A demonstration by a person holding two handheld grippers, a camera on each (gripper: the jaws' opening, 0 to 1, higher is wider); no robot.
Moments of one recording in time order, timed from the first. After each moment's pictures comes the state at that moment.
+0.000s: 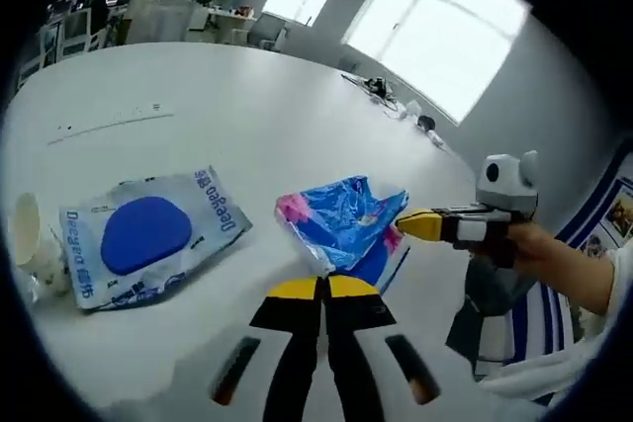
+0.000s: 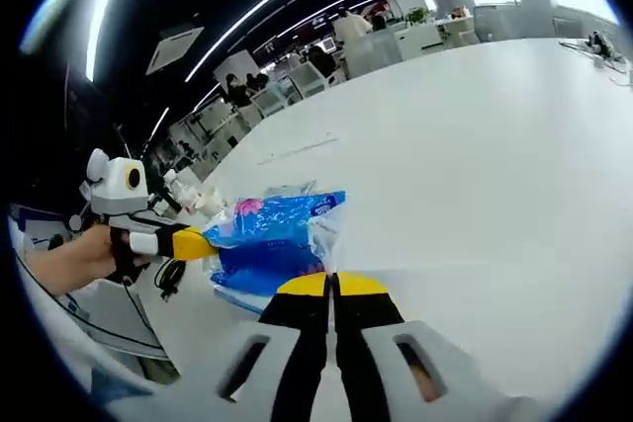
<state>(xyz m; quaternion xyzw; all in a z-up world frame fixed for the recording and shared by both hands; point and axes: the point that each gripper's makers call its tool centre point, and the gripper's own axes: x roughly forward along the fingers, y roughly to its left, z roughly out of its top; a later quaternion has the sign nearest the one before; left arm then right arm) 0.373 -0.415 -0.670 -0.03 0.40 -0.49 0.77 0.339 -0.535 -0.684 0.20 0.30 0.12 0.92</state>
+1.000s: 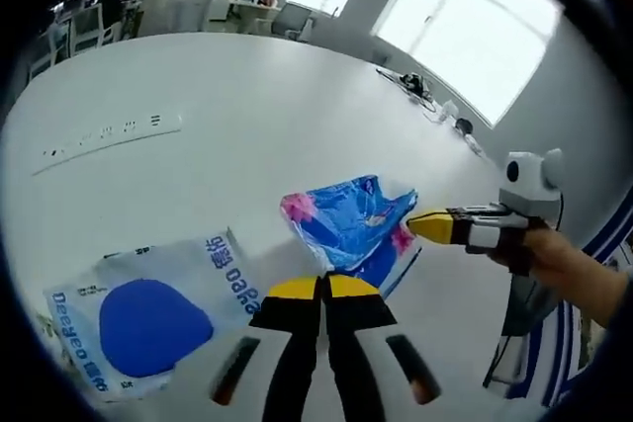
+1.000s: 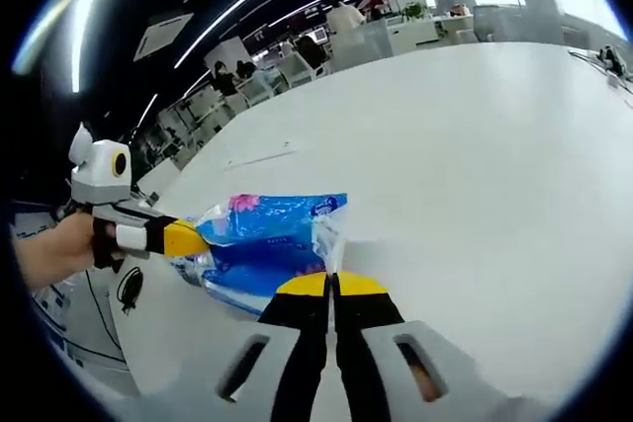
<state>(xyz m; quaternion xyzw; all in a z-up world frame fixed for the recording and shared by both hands) 0.450 -0.454 -0.703 -0.01 0.43 -0.43 0.79 0.429 -0.580 -0.722 0.18 0.33 0.11 0.92</state>
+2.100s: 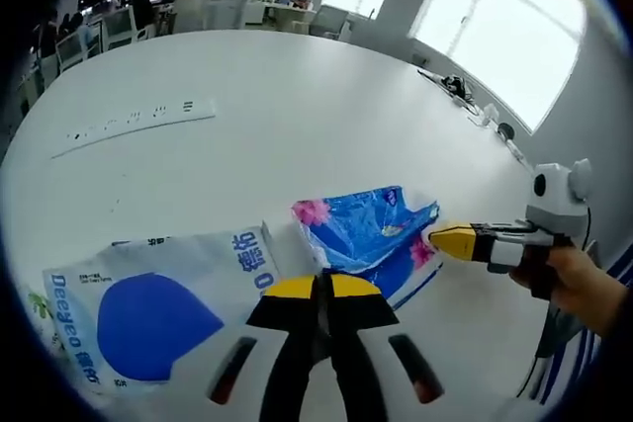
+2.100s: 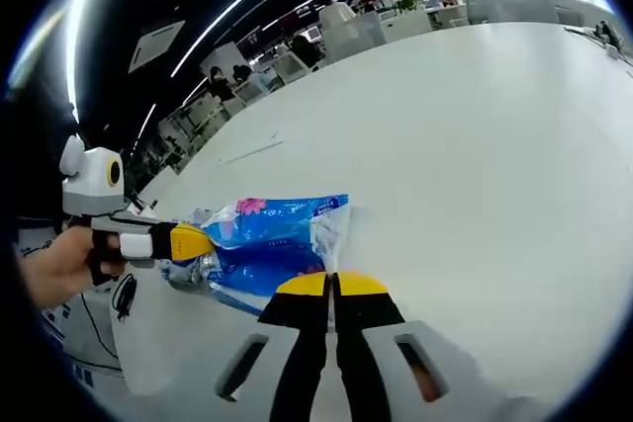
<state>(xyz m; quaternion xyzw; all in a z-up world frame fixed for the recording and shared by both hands) 0.475 -0.449 -0.736 0.00 0.43 -0.35 0.83 0.440 -0.575 -0.756 0.21 0.33 0.10 0.91</state>
